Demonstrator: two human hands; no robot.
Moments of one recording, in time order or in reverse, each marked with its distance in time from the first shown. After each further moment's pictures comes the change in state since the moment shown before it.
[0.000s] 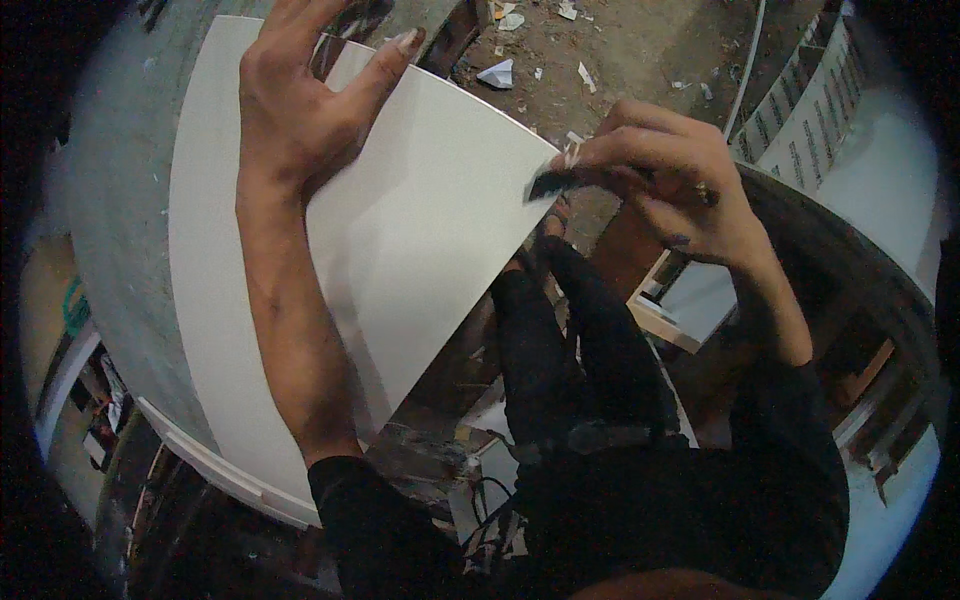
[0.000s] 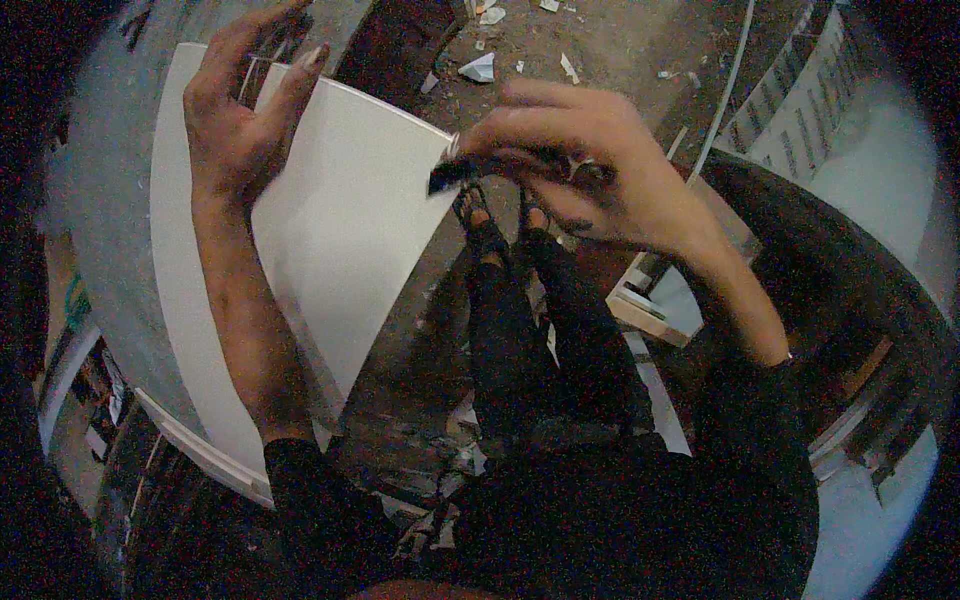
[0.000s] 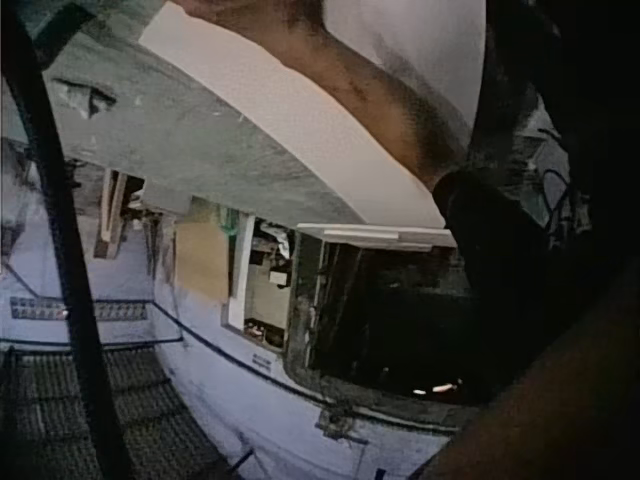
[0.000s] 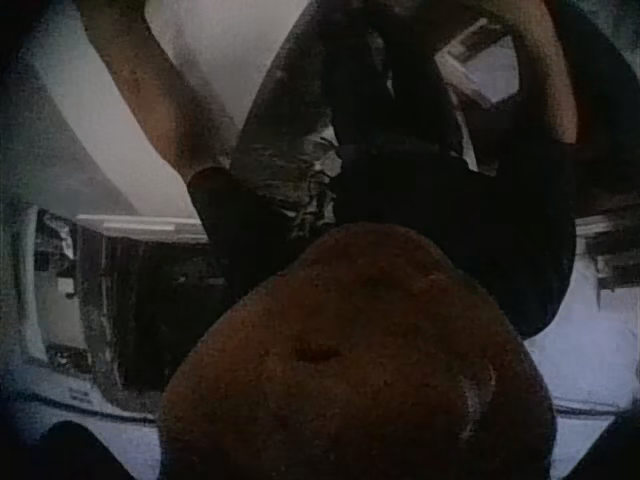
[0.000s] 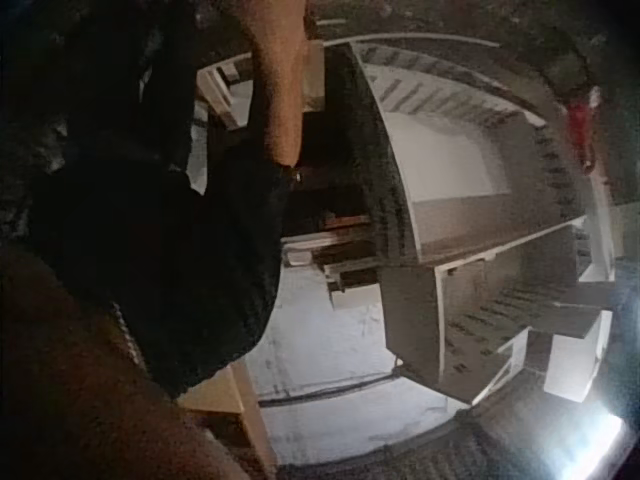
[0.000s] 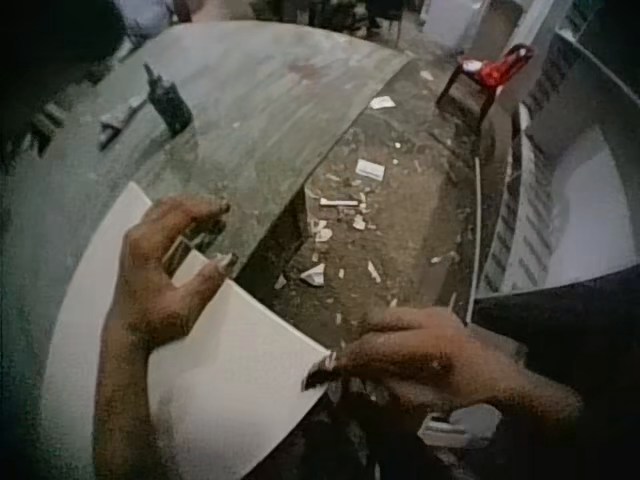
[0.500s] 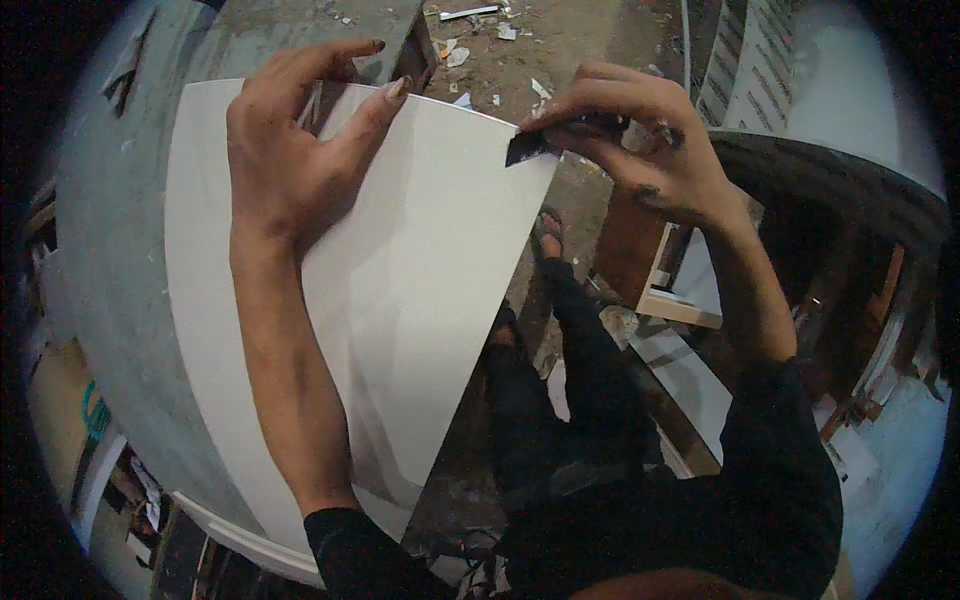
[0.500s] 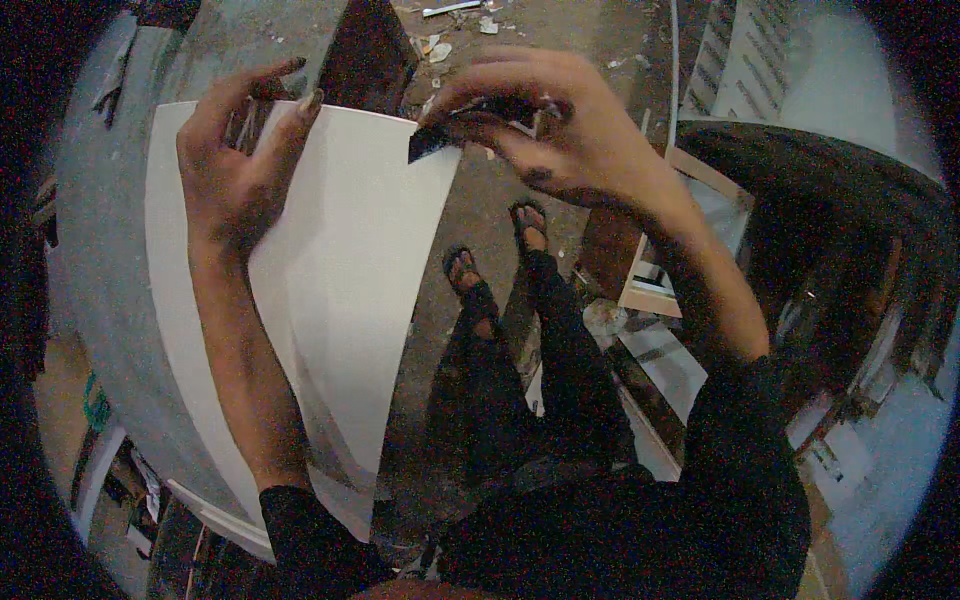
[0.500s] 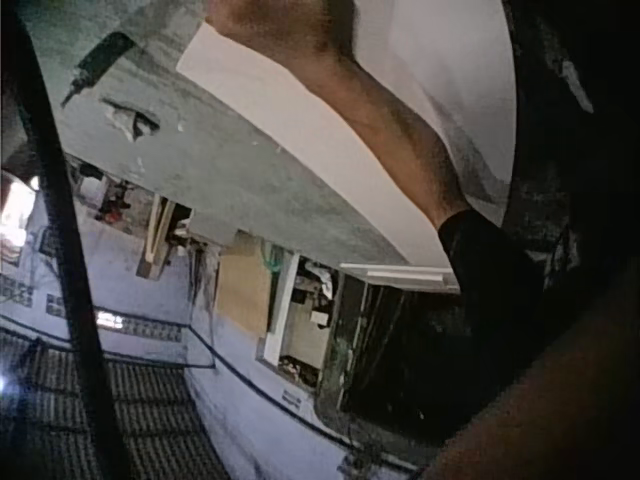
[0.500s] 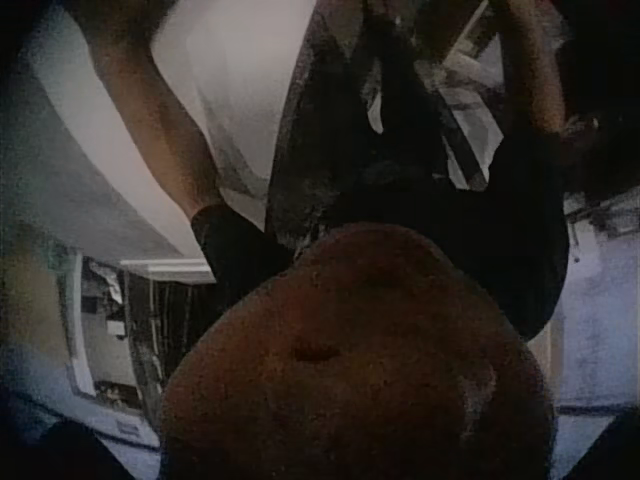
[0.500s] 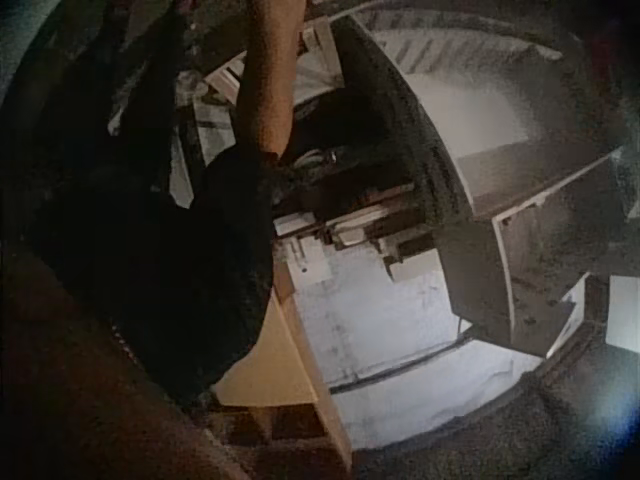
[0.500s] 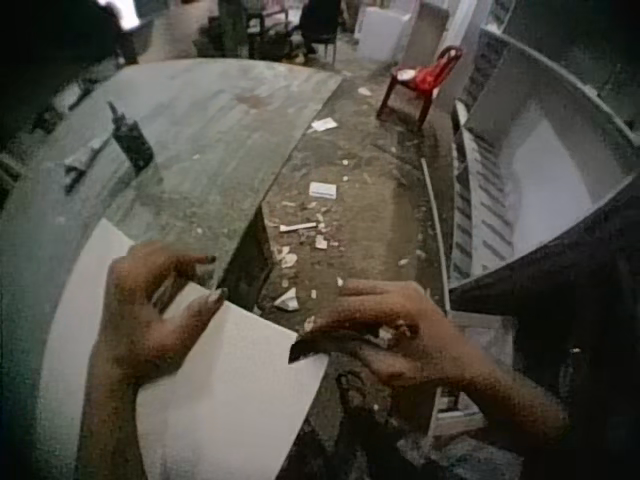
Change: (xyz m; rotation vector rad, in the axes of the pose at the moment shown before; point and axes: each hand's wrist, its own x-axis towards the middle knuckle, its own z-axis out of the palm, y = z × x) left_hand -0.003 -0.024 0.000 -0.027 -0.168 0.089; right_hand -0.004 -0.002 0.024 -0.116 0.315 0.119
